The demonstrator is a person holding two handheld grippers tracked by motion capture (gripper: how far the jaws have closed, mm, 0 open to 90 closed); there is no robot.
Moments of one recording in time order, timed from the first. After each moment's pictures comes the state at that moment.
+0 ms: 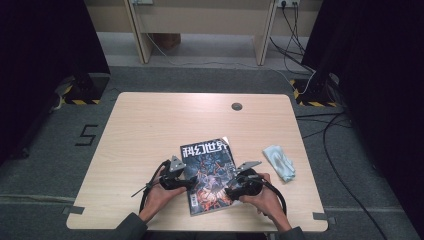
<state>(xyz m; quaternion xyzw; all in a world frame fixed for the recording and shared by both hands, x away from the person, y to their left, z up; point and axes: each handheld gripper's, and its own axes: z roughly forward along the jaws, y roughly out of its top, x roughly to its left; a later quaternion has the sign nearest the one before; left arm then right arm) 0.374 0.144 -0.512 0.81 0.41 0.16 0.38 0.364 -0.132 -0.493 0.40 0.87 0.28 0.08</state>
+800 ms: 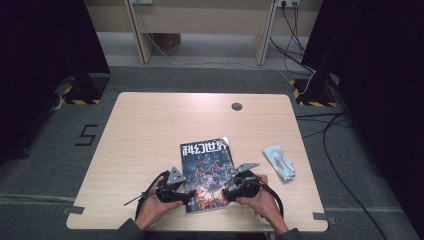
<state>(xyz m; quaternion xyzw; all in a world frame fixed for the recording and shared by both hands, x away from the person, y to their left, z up) 0.340 0.148 -0.509 0.84 0.37 0.13 0.38 0.359 -0.124 -0.496 0.40 0.87 0.29 0.08</state>
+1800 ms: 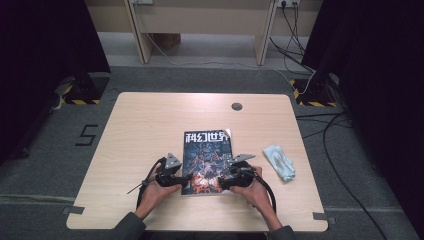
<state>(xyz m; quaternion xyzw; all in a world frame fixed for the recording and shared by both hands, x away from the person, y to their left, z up) 0.382 0.157 -0.511 0.82 0.41 0.17 0.38 0.390 -0.111 -0.501 0.43 0.84 0.31 0.11</state>
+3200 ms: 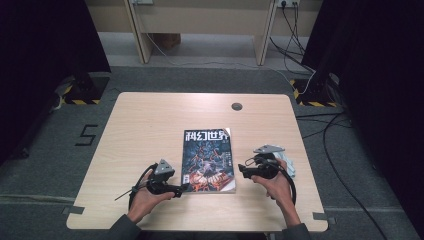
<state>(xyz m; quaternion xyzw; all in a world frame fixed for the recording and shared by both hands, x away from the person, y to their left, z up) 0.354 0.178 -0.503 0.81 0.41 0.11 0.40 0.400 -0.178 -0.470 0.46 0.80 0.36 0.15</state>
